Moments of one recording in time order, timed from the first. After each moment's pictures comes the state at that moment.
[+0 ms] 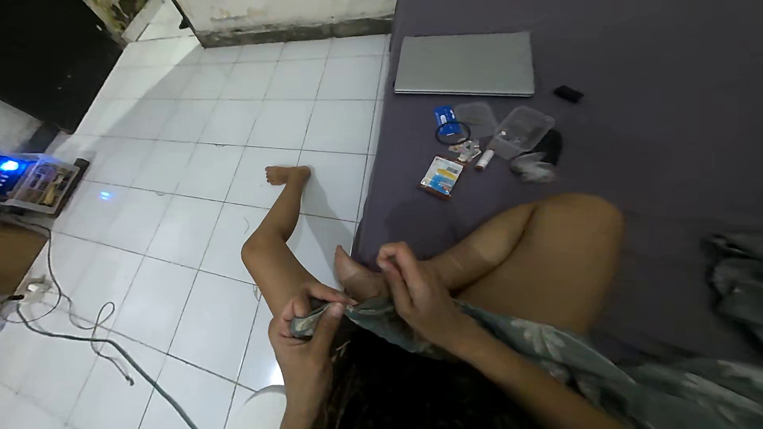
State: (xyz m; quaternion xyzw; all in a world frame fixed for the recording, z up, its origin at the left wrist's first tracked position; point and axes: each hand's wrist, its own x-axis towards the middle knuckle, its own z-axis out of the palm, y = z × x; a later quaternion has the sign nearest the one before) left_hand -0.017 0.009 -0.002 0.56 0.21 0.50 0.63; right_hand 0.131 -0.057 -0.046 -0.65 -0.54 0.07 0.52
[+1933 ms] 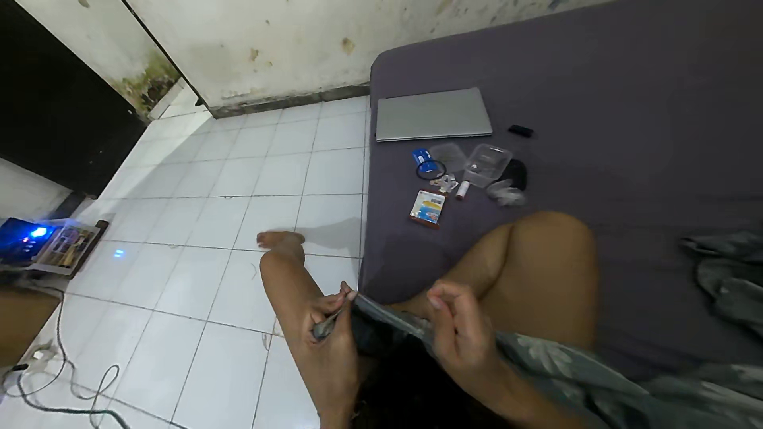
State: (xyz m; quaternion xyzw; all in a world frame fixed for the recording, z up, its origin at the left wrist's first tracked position) left_hand 0.020 0.006 -0.028 0.60 0.27 0.61 0.45; right_hand 0.129 -0.093 -0.037 -0.65 -0.46 -0.12 0.59
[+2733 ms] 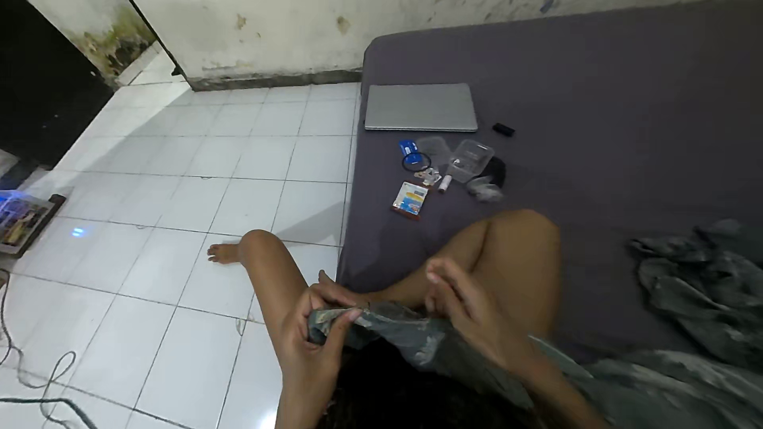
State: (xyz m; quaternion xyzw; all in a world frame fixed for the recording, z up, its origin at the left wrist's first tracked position) left_hand -0.004 0.003 0.006 0.70 0.17 0.42 0.55; right_hand 0.174 -0.136 -0.029 -0.73 -0.47 0.13 0.48
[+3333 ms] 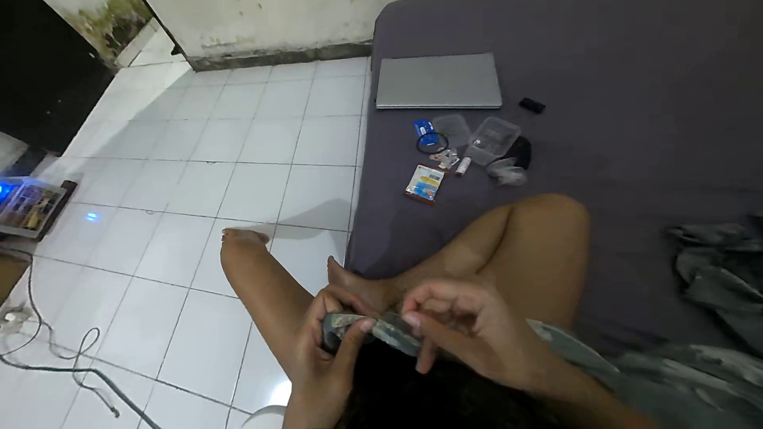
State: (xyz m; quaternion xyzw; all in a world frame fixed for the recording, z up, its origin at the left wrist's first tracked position) left_hand -0.017 -0.001 0.008 0.68 0.16 0.37 0.61; right_hand 0.147 -0.115 0.015 -0.50 -0.48 0.36 0.62
